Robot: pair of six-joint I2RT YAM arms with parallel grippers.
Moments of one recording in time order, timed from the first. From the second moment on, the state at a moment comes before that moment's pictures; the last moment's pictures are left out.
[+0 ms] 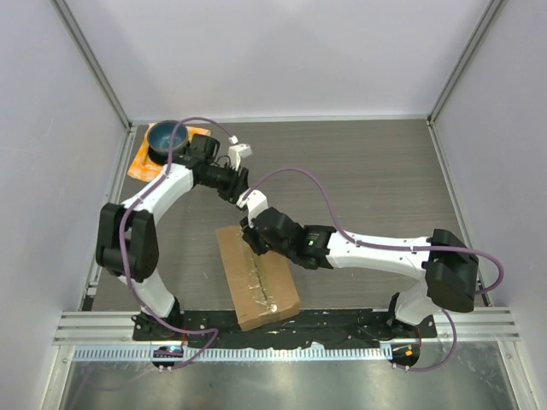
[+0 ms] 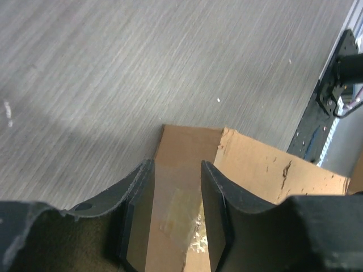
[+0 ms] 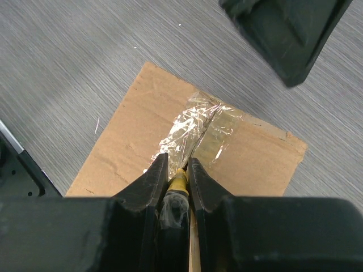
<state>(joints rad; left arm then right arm) -0.27 1.68 1.29 -0.62 0.81 0.18 1.18 1.52 1.07 -0.09 0.30 0.28</state>
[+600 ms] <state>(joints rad) -0.27 1.89 1.45 -1.00 0.90 0.59 1.05 1.54 1.09 -0.07 0.02 0.17</state>
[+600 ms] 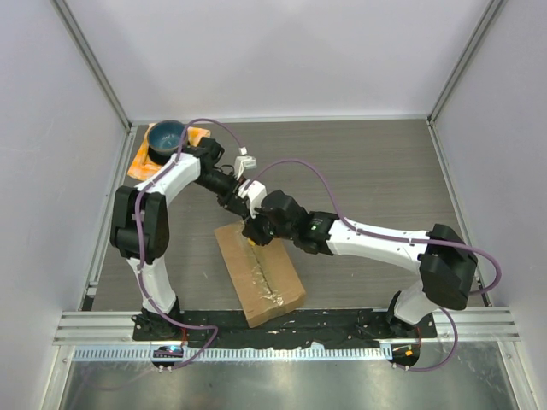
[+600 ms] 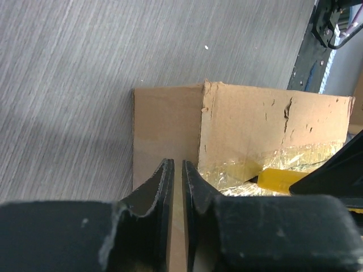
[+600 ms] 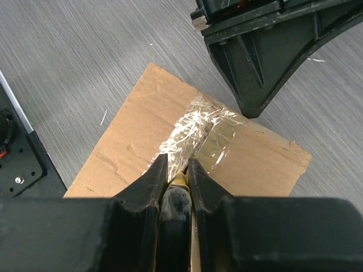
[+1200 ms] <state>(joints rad) -0.17 1.78 1.40 -0.69 0.67 0.26 1.01 1.64 1.21 -0.10 0.05 -0.01</state>
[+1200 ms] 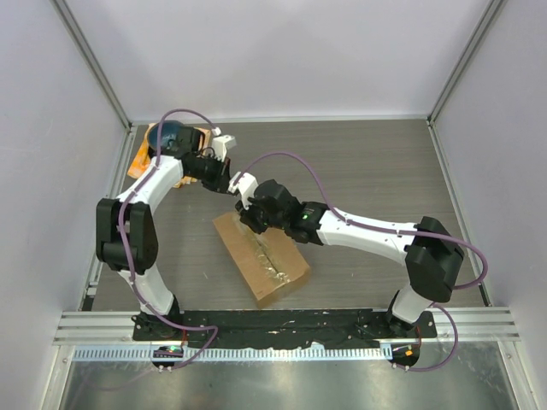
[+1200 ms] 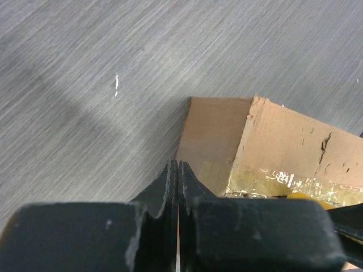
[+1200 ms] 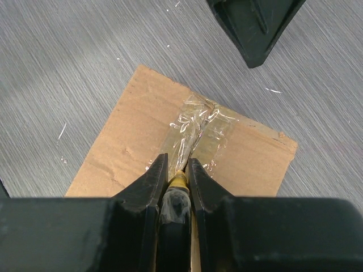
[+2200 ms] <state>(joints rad) -0.24 1.63 1.18 -0.64 0.74 0.24 1.02 1.64 1.24 -0.11 0.06 -0.03</state>
